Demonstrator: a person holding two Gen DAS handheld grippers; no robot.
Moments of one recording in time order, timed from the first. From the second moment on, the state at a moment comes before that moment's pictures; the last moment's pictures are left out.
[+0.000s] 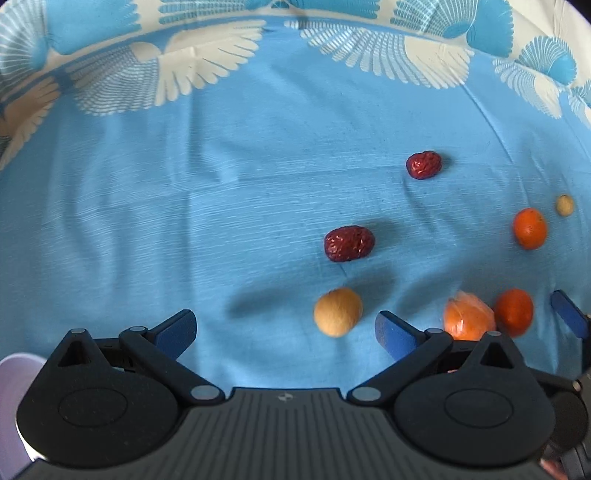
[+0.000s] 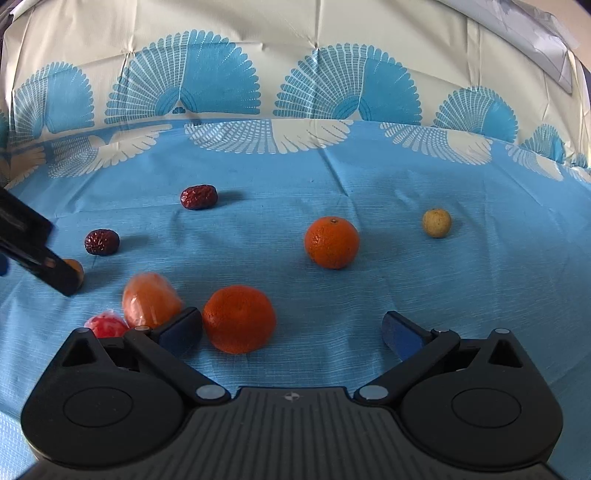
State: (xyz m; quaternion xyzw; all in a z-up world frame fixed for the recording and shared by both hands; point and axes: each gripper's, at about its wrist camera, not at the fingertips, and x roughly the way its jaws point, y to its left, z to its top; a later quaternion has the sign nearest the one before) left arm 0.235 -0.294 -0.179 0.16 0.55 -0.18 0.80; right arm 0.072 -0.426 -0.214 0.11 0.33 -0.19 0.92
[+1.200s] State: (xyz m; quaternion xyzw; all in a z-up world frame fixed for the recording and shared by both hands) left arm -0.025 -0.002 0.030 0.10 0.48 -0.16 0.86; right arm -0.137 -0.212 0.029 0.07 0.24 0.00 0.97
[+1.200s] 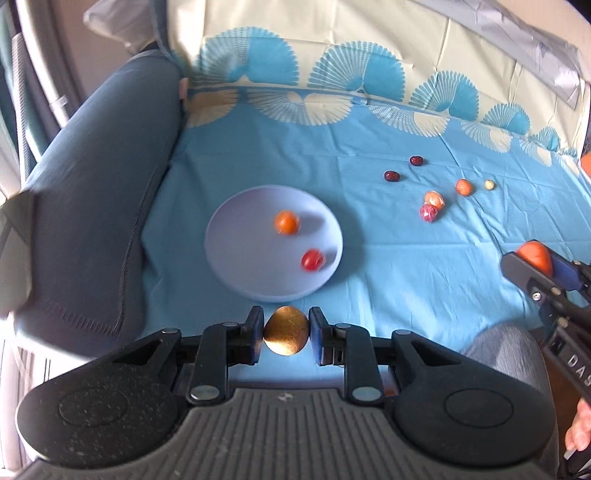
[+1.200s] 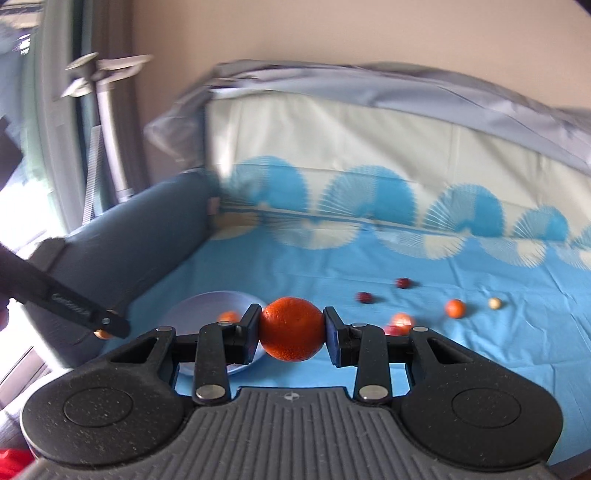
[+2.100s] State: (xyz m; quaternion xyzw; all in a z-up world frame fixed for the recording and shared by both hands) left arm -0.078 0.045 0.042 0.07 0.44 -0.15 0.88; right arm -0.176 -0.129 0.054 0.02 0.26 0.06 0.96
